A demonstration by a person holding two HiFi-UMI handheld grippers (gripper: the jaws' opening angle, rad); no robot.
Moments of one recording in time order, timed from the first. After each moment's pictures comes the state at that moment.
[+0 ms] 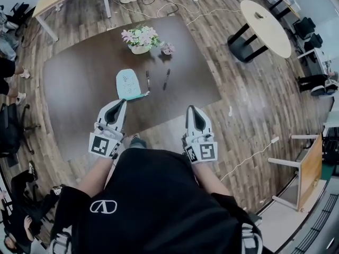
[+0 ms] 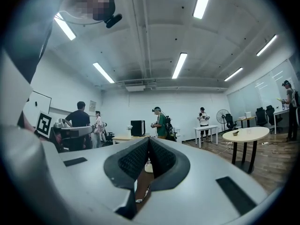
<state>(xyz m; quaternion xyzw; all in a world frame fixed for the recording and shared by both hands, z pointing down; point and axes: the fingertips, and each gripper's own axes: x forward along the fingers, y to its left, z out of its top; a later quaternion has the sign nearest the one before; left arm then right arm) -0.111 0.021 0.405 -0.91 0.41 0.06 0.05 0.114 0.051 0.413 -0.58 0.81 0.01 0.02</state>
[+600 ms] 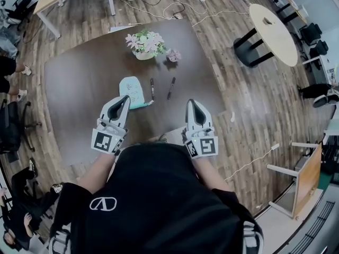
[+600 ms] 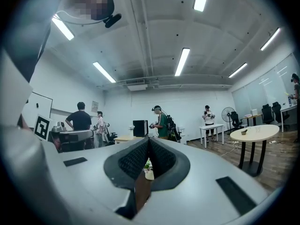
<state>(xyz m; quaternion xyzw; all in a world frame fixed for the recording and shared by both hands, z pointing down) -0.116 -0.072 0.416 -0.90 0.43 0.06 0.05 0.095 -0.057 0.411 -0.56 0.83 0.01 0.02</state>
